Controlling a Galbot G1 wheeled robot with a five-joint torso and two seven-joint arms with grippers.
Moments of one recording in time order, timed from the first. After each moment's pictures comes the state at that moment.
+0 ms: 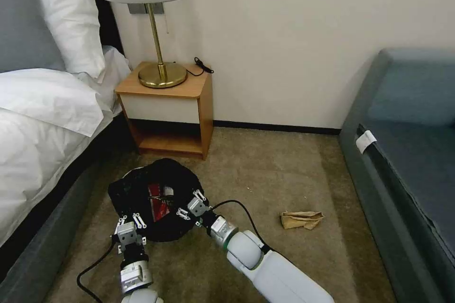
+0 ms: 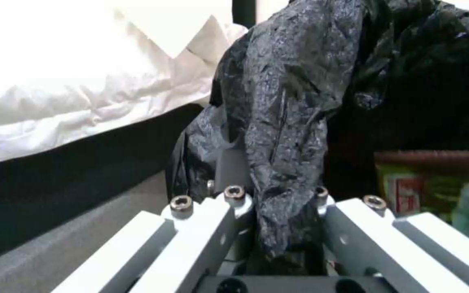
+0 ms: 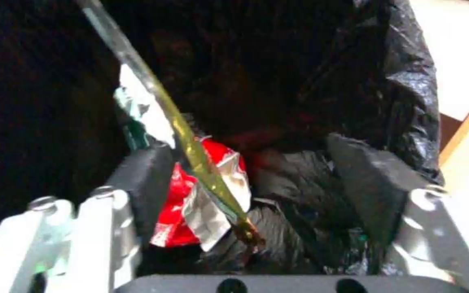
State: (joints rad) left arm 1.56 -1.52 -0.52 -1.75 0.13 -0.45 -0.45; right arm -0.91 1.36 -0.32 1.41 0.01 0.14 -0.02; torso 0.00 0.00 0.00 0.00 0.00
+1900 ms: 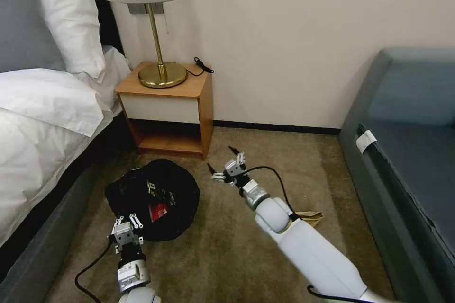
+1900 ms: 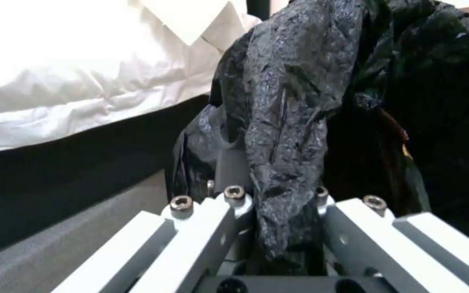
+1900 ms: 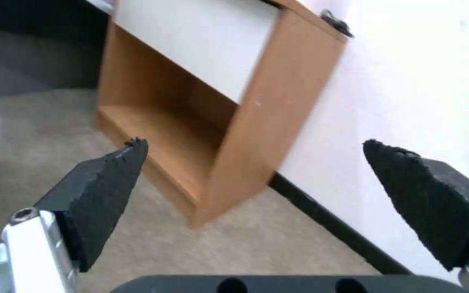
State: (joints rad) left arm 1.53 -1.51 -0.54 -1.71 0.10 -0.44 -0.46; right arm -0.75 1.23 -0.15 1.39 0.06 0.05 0.05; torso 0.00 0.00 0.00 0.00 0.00
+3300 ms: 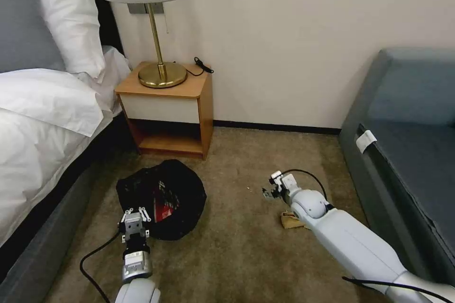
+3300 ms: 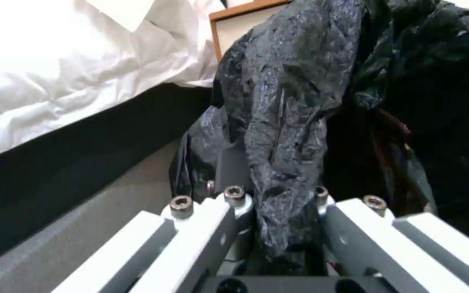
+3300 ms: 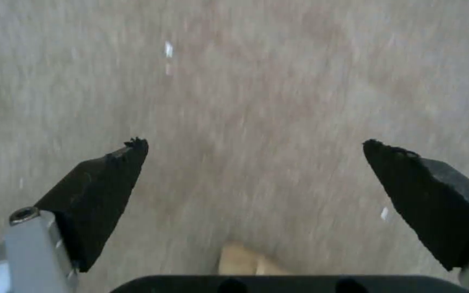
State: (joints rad) left arm 1.52 -1.43 -0.49 -1.73 0.12 -0.32 -0.43; right arm -0.74 1.02 -0.21 1.32 0.48 -0.54 0.11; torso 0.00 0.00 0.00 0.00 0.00
